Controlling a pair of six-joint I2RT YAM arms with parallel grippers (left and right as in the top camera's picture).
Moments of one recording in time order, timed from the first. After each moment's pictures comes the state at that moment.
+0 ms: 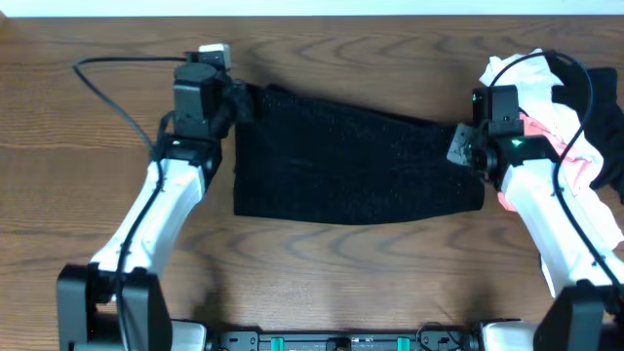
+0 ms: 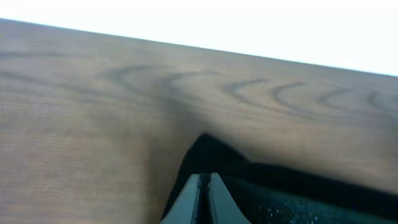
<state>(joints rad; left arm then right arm) -0.14 1.56 1.04 -0.01 0.06 -0.25 0.09 1.52 1.07 -0.63 0.17 0.41</state>
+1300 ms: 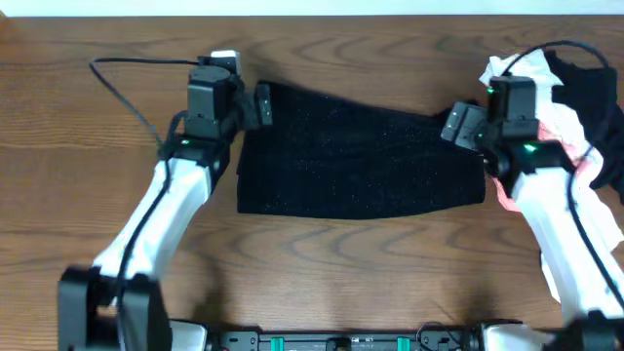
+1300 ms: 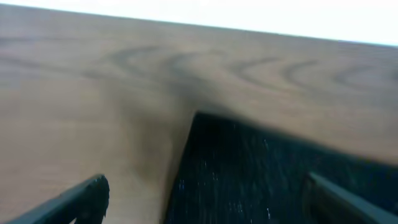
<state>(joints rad) -0.18 1.53 1.04 -0.16 0.00 -0.23 0.06 1.42 1.08 -0.54 0.15 0.36</state>
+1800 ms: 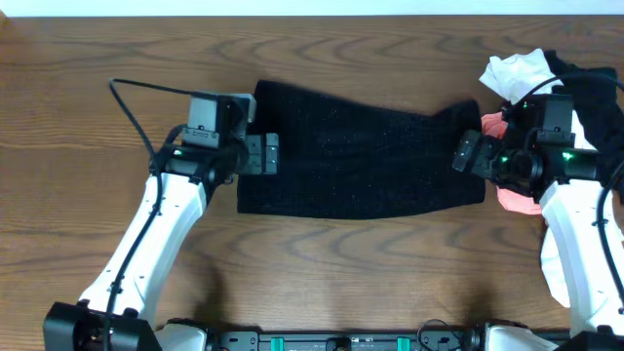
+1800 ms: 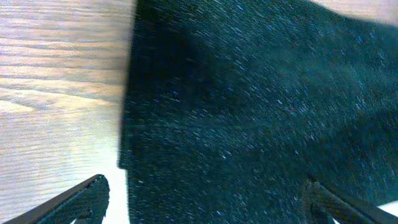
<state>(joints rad) -0.22 1.44 1.05 -0.61 0.18 -0.17 -0.09 1.38 1.09 -0.85 -0.19 0.32</state>
